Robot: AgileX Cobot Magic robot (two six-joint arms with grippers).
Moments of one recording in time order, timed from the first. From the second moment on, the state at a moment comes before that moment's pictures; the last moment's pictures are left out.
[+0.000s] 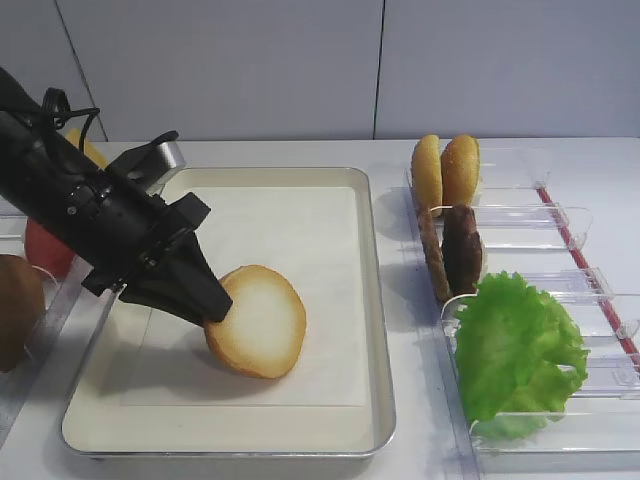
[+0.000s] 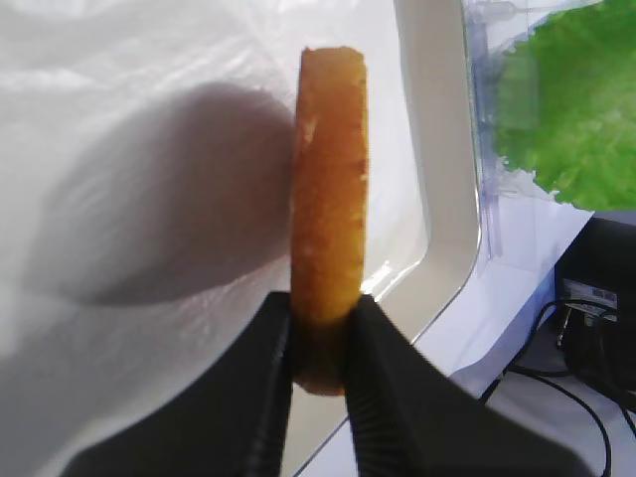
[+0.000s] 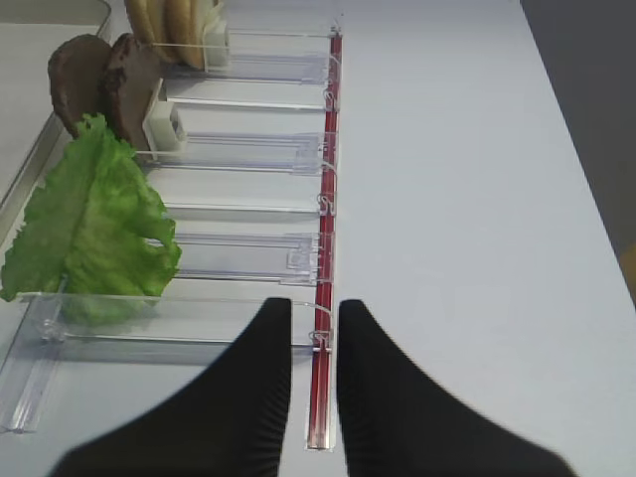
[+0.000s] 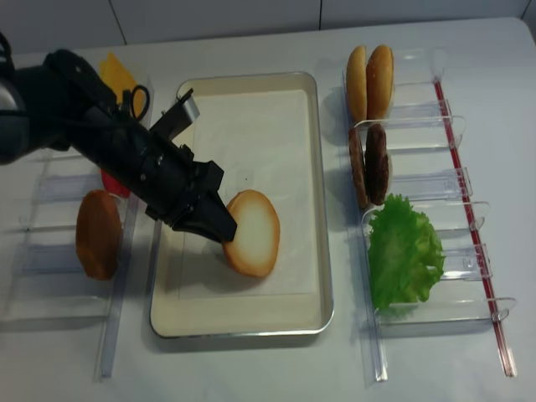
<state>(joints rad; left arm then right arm) -0.18 1.75 -1.06 -0.85 1.19 0.57 0.04 -0.02 -0.49 0.08 1.14 -0.02</state>
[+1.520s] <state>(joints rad) -0.18 1.75 -1.07 -0.77 1.17 0.47 0.04 -0.02 -0.49 0.08 1.14 -0.02</state>
